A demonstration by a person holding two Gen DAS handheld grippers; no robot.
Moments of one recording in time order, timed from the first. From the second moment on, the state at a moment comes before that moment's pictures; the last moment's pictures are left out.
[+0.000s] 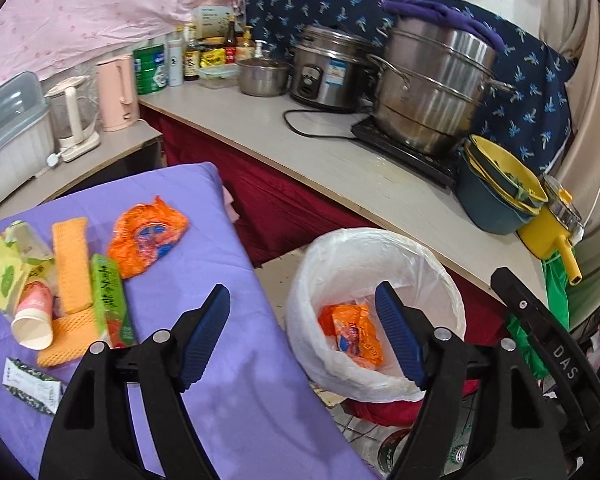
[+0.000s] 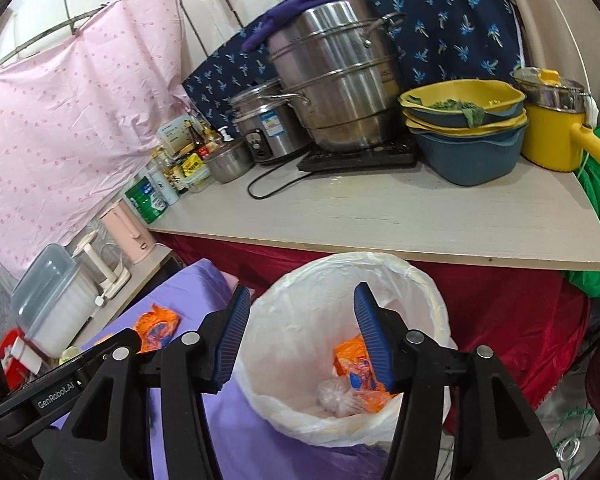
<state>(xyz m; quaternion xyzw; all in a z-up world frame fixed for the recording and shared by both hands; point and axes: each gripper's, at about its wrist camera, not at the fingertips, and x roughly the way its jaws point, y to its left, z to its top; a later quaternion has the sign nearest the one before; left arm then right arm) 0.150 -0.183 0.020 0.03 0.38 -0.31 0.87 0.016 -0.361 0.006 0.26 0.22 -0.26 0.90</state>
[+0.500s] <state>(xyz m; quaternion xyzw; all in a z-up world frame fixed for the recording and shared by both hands) 0.167 -0.026 0.037 -0.03 0.37 -0.19 0.91 0.052 -0.261 0.032 0.22 0.24 -0.17 0.93</state>
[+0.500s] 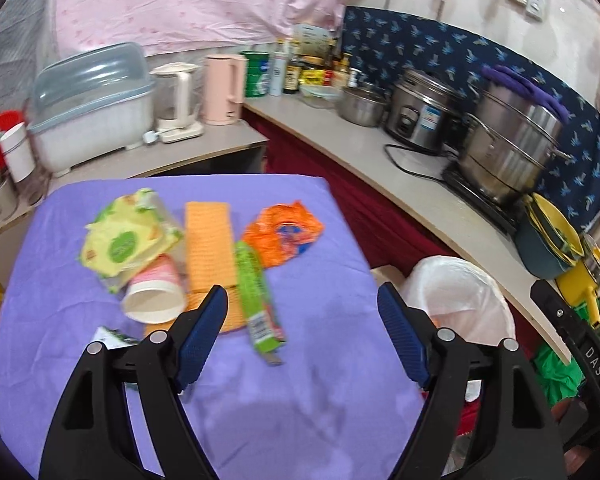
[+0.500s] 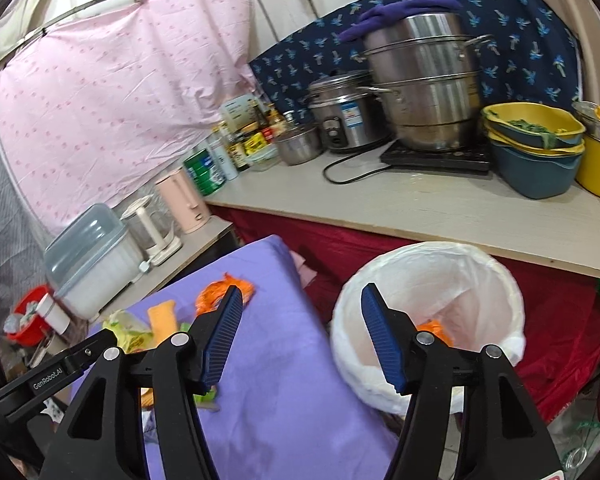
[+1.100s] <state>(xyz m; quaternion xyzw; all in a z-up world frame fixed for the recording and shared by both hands) 0.186 0.130 0.007 -0.09 0.39 -0.07 0.91 0.113 -0.139 0.004 0.17 0.30 -0.07 0.93</state>
